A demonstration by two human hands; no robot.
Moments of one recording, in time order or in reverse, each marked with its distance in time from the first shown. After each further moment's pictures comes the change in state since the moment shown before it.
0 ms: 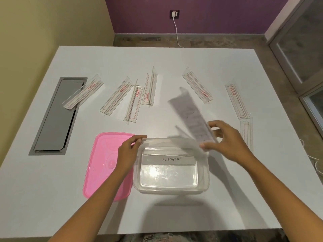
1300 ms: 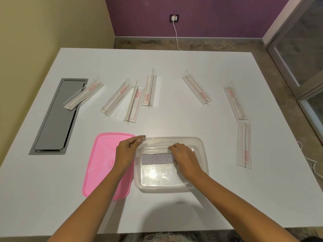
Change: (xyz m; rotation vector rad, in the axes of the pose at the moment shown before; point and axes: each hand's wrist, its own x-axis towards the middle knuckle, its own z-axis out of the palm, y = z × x) left_hand 0.002 -0.005 -0.003 -0.130 -0.011 -0.031; right_hand 0.004 0.030 0.139 -0.642 -0.040 -0.323
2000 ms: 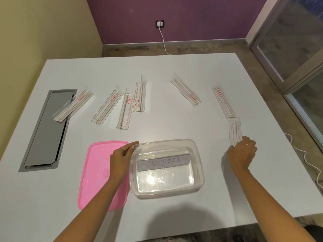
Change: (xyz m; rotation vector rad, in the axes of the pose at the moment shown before) left_hand -0.004 -0.003 0.003 0.111 0.041 0.068; right_hand -0.046 0.140 -0.050 0.159 0.451 1.060
